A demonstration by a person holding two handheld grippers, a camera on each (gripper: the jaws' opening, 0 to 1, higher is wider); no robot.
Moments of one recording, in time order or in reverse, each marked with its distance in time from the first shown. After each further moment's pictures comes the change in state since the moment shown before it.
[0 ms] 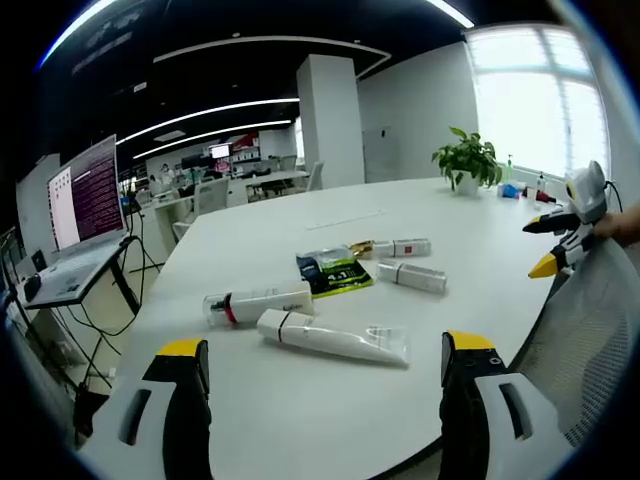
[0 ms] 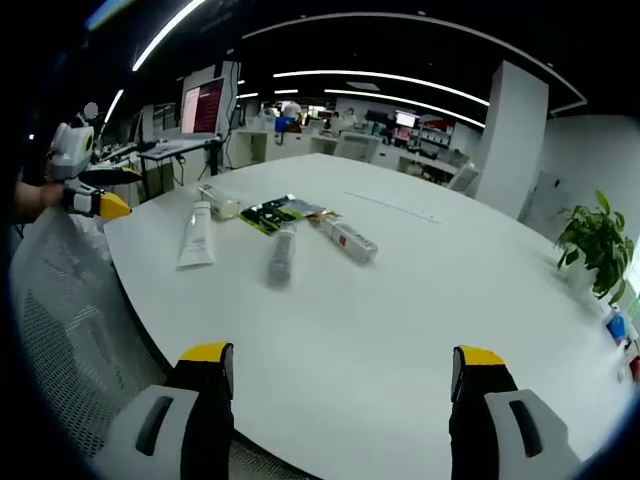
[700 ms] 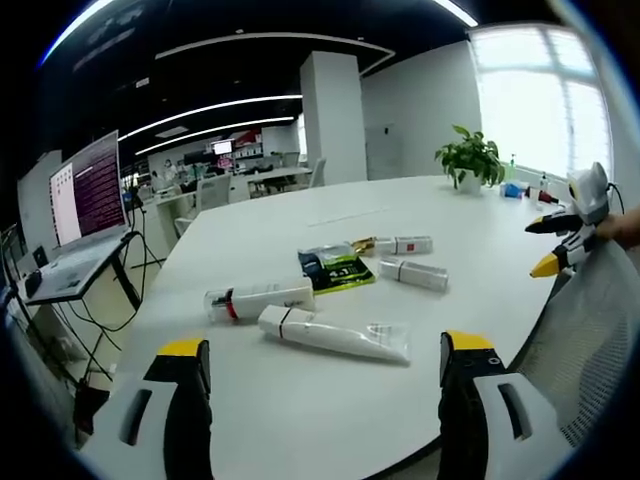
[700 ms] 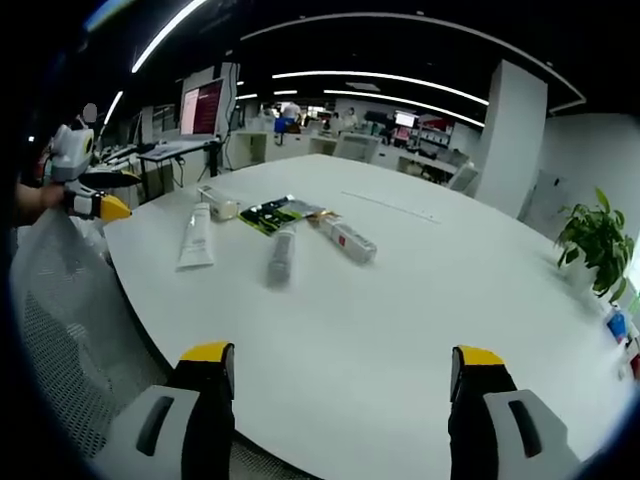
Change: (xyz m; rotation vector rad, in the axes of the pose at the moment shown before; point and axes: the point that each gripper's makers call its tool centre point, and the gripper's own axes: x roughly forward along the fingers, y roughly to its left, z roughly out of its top) left arm 0.000 -0.002 -0.002 -0.010 0.015 0.005; right arm -0.001 0.001 0.001 0.002 0.000 0.003
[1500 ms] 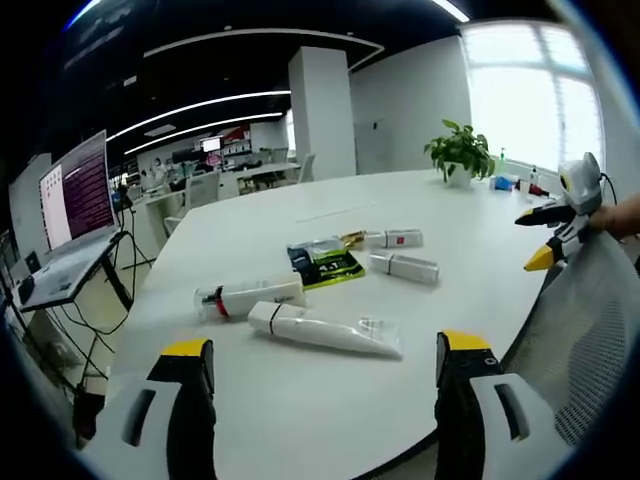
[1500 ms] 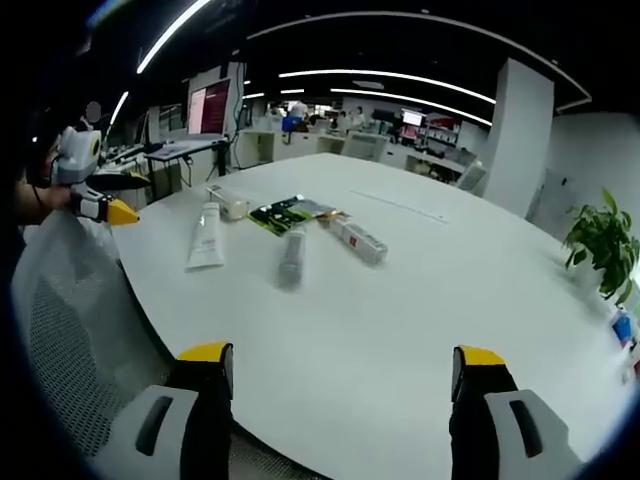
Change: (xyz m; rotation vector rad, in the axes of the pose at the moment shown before) left arm 0.002 -0.005 -0.006 0.019 0.023 -0.047; right arm -0.002 0.013 0.005 -0.010 0.011 0.041
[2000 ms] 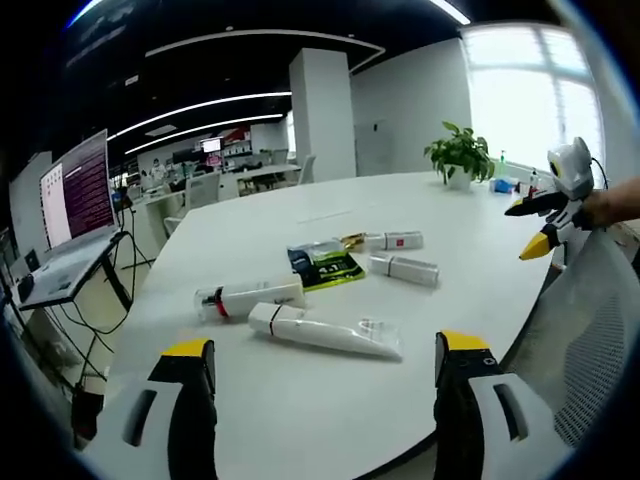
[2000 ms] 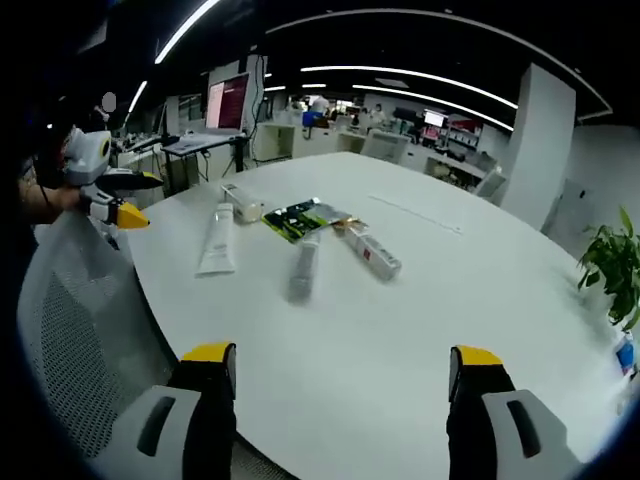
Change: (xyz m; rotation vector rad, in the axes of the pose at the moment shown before) left arm -0.001 -0.001 0.001 -0.006 -0.009 -0.001; right arm 0.009 0.000 0.035 -0.072 0.002 0.078
